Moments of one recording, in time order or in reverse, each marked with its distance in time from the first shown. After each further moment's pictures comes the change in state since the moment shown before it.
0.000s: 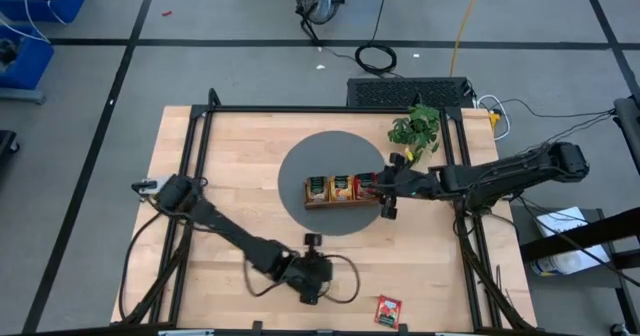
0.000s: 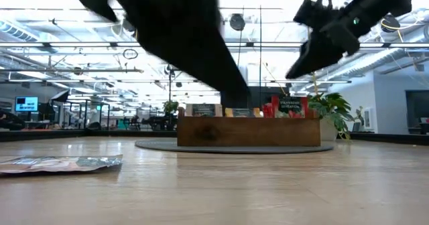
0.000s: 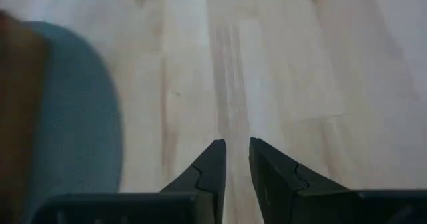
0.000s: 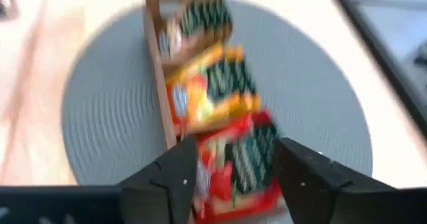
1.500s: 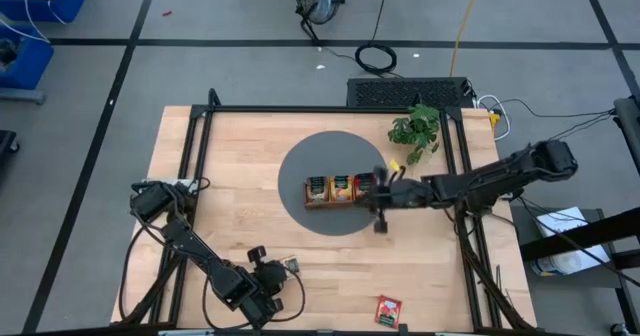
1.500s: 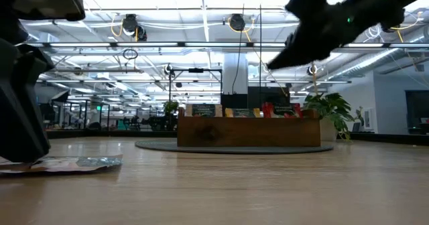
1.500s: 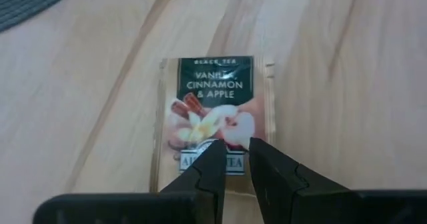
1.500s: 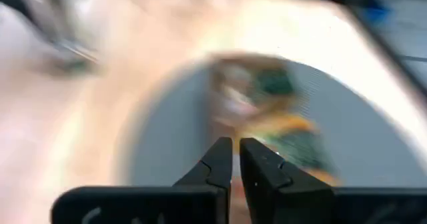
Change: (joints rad) left arm -0.276 -0.087 -0.210 -0.297 -0.132 -0.867; right arm 0.057 0.133 -0.043 0.374 -0.113 -0.053
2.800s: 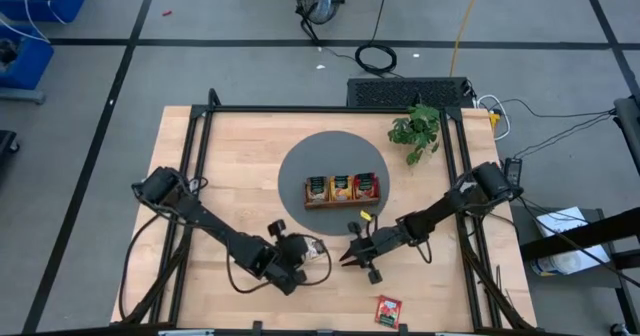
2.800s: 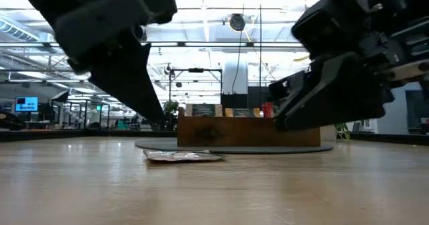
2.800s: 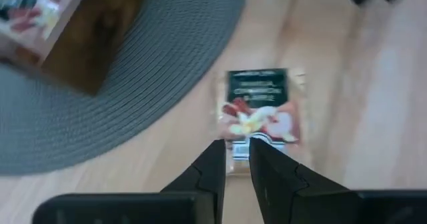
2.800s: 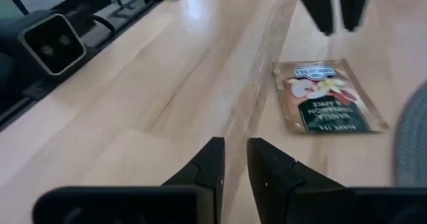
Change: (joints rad) left arm 0.228 -0.056 -0.012 0.121 -0.061 0.273; right arm 0.268 0.619 0.036 0.659 -0.231 0.108
